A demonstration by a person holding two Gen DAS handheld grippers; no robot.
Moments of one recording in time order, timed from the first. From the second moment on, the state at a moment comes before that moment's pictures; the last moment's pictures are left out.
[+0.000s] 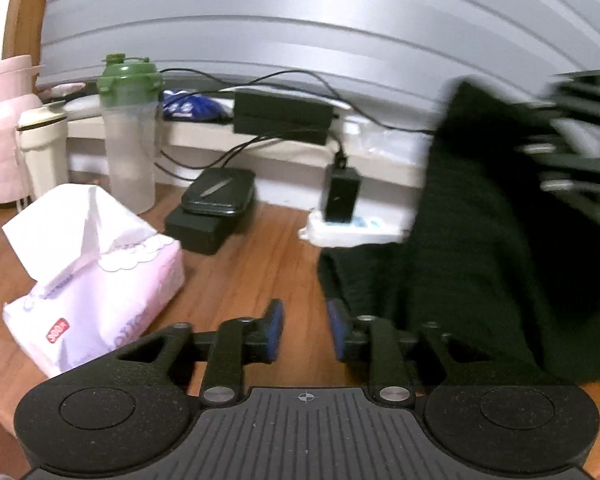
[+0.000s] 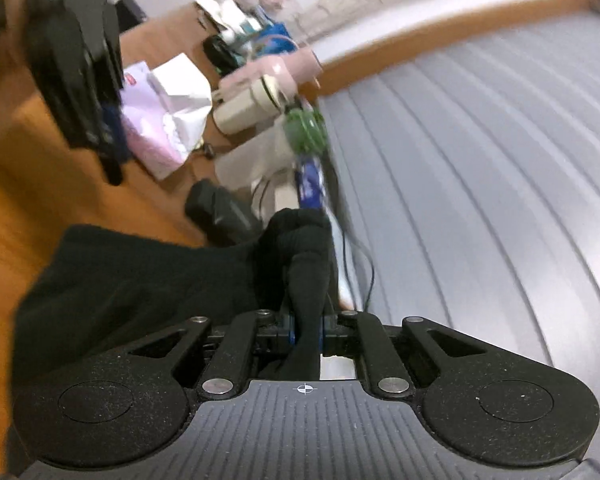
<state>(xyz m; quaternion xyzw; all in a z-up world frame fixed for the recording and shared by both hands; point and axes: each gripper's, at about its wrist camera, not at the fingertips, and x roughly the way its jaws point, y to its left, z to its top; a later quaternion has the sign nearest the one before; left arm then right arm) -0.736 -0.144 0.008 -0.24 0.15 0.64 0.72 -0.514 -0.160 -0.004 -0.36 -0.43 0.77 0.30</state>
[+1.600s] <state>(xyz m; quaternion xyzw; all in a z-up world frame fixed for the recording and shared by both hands) -0.602 -0.094 -0.024 -0.18 0.22 0.59 0.75 -0.236 -0.191 -0.042 -0.30 0.01 0.87 0.39</state>
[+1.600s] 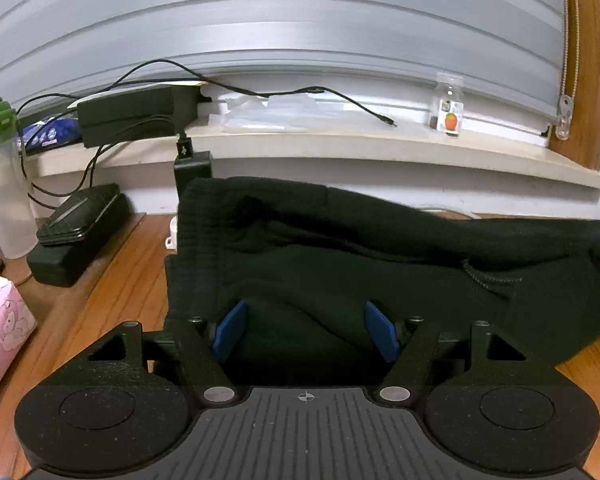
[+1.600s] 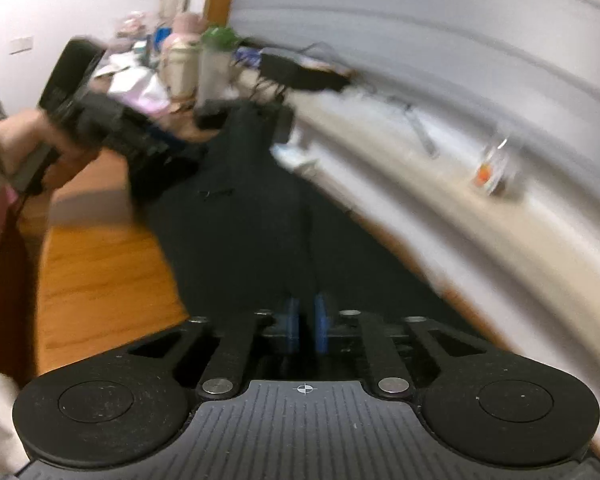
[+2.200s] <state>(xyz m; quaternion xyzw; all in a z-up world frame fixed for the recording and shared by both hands) -0.613 -0.097 -0.001 -0.16 0.21 0.61 0.75 -0.258 -0.073 -0.090 -0.34 -0.04 0.81 0.48</state>
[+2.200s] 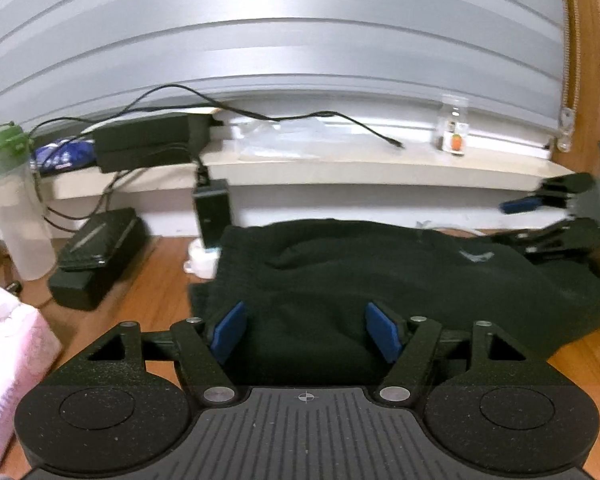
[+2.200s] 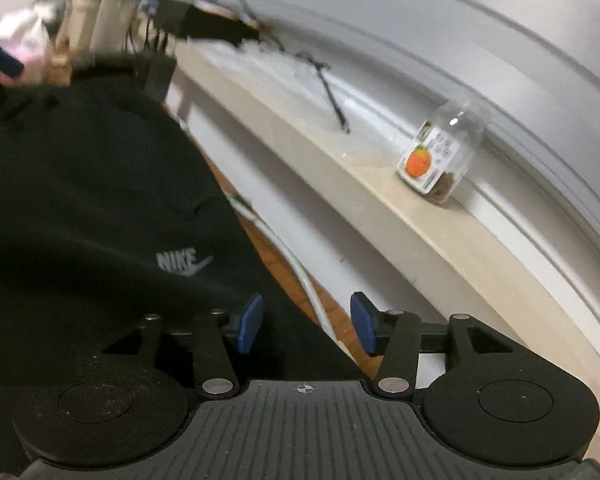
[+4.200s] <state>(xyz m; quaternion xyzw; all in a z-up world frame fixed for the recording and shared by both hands) -0.276 0.016 -0.028 -0.11 0.20 0.37 0.90 0.054 -0.236 -0.104 -0.20 0.17 0.72 0.64</state>
